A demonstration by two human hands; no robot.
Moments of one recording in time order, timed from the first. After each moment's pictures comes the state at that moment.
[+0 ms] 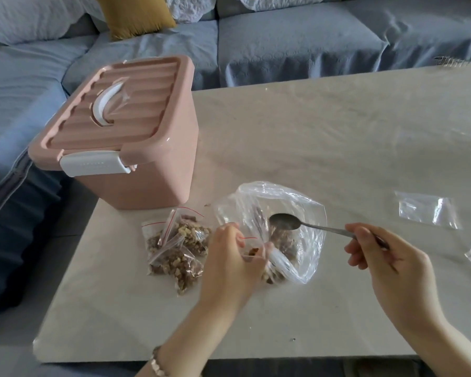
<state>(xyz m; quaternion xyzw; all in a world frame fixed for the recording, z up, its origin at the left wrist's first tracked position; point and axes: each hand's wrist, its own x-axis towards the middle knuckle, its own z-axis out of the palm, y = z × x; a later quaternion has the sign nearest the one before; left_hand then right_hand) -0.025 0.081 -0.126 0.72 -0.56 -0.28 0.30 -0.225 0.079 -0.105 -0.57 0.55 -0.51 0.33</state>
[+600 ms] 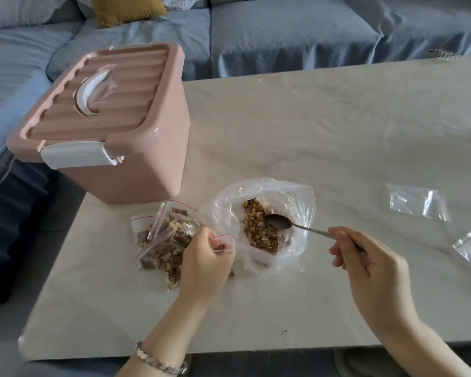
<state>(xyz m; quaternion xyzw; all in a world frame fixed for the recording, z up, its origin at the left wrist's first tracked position) -0.006 0.076 -0.152 0.76 -0.49 -0.25 0.35 -0.224 0.086 -0.132 -0.61 0.57 -0.49 0.26</state>
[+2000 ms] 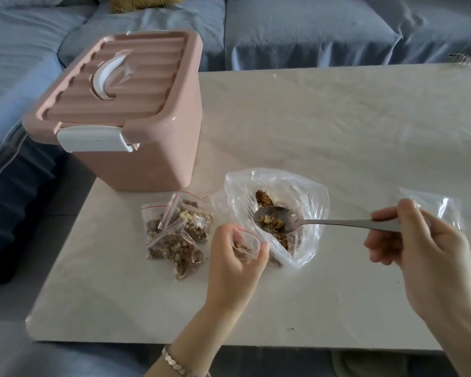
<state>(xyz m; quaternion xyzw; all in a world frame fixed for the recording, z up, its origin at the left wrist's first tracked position) -0.027 0.093 -0.162 0.65 -0.53 -0.25 0.49 -0.221 0.072 -0.068 -0.42 0.60 -0.53 0.42</state>
